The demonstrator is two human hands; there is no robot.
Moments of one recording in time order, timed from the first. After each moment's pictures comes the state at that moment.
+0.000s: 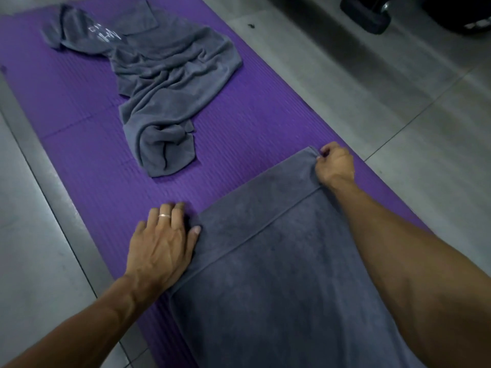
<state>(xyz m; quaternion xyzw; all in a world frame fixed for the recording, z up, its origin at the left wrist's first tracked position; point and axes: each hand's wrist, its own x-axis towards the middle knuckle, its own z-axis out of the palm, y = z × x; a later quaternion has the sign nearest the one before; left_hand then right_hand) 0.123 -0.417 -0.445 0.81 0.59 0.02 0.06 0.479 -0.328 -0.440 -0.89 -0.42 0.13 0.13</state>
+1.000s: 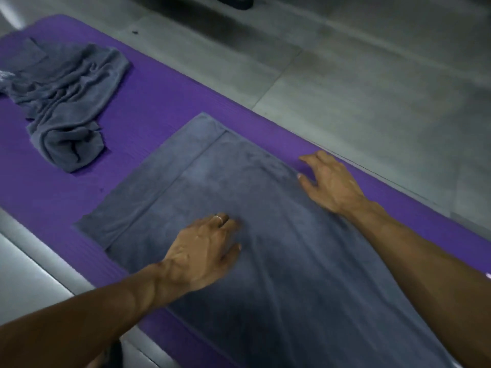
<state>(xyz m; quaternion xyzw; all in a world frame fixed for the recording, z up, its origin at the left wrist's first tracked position) 0.267 -0.586 -0.360 0.95 0.26 0.02 0.18 0.558 -0.642 -0.359 -0.81 -0.57 0.10 0.09</state>
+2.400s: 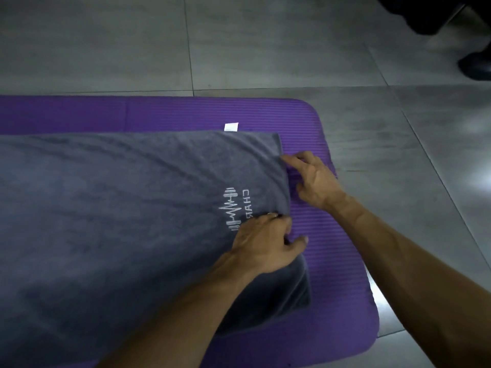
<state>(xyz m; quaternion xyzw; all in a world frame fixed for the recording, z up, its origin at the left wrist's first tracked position) 0.511 -1.043 -0.407 0.94 -0.05 -0.10 0.33 0.657 -1.172 -0.426 -0.95 -0.26 0.11 0.13</state>
